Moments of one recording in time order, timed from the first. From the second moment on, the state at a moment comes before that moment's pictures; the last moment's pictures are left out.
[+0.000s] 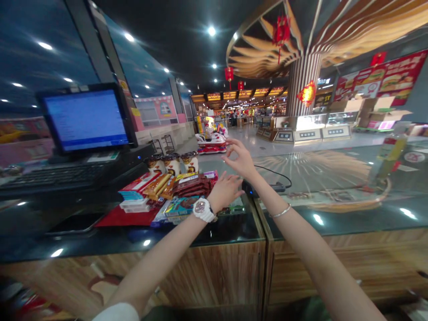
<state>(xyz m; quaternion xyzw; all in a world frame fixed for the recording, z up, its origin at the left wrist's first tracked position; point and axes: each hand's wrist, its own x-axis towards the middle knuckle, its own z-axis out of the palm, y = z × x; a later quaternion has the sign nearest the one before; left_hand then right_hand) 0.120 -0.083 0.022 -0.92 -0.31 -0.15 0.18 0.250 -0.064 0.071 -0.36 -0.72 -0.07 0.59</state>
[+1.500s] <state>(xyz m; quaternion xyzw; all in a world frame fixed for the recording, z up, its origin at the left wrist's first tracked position) 0.155 -0.081 -0.022 -0.89 -0.39 -0.19 0.15 0.256 -0.056 0.040 -0.33 -0.73 -0.04 0.60</state>
